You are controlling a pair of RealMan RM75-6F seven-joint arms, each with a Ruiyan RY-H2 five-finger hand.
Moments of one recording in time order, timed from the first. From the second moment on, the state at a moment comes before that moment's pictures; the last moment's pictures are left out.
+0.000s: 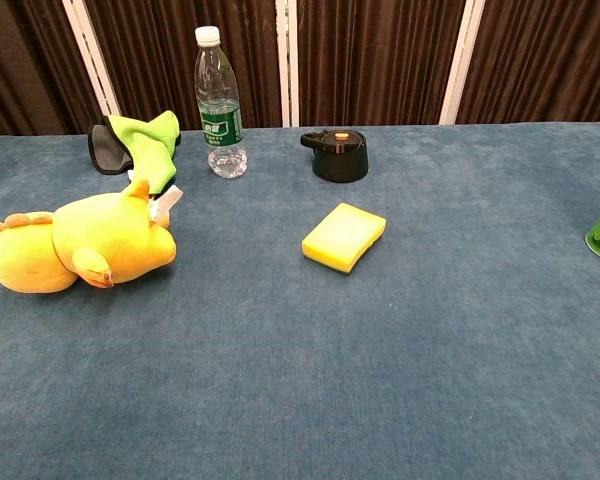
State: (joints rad) left arm -0.08 -1.19 -0.07 -1.59 1.49 1.55 0.18; right arm 0.07 -1.15 0.08 -1.61 -1.51 1.52 -0.14
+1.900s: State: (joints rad) left arm -0.34 -1.37 -0.17 -1.50 1.38 1.23 0.25; right arm 0.08 -1.15 0.06 -1.62 -1.50 1.48 -0.13
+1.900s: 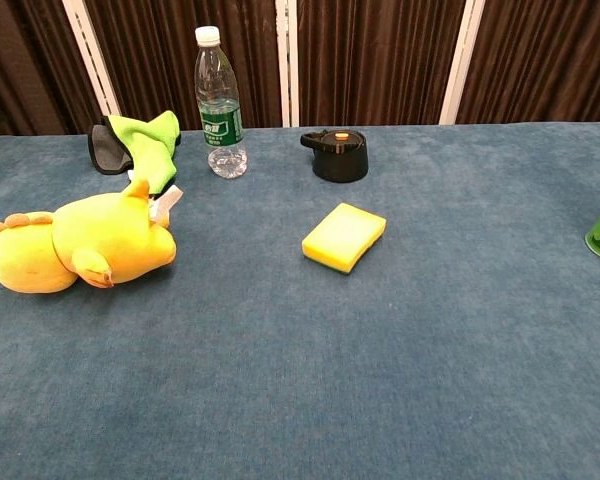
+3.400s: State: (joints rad) left arm -0.60 -1.77 -0.14 -1.26 1.16 1.04 0.55; right arm 0.07 -1.12 0.06 -1.64 -1.50 1.48 -0.03
